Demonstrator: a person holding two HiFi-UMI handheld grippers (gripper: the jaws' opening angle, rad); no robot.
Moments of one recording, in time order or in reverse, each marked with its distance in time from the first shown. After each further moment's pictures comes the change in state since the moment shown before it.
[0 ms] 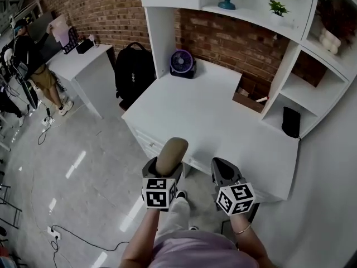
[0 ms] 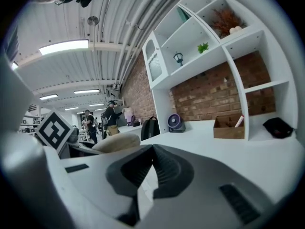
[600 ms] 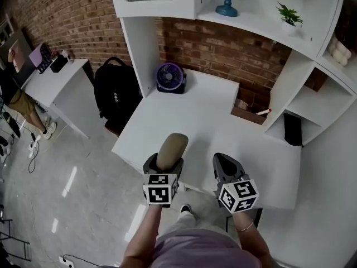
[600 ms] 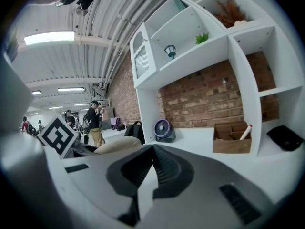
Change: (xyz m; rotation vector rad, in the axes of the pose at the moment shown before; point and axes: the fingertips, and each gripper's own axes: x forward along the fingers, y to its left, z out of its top) left arm 0.148 0.063 0.094 0.062 0.029 -0.120; right arm 0.134 -0.058 0.061 0.015 -0.025 -0.157
